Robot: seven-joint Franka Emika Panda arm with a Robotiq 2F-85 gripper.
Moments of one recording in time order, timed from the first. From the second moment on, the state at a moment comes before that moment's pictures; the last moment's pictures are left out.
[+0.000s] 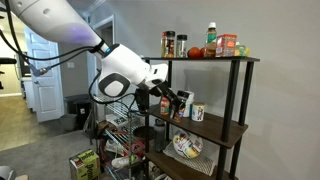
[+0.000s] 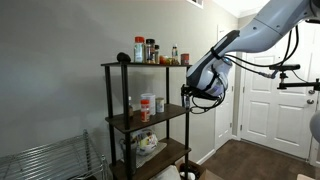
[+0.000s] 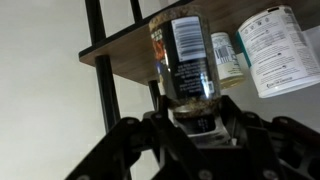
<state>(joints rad) -1.02 0.03 1.02 -2.37 0.73 3.44 -0.30</state>
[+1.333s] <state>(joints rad) -0.52 0.12 0.43 -2.05 0.94 3.45 -0.30</state>
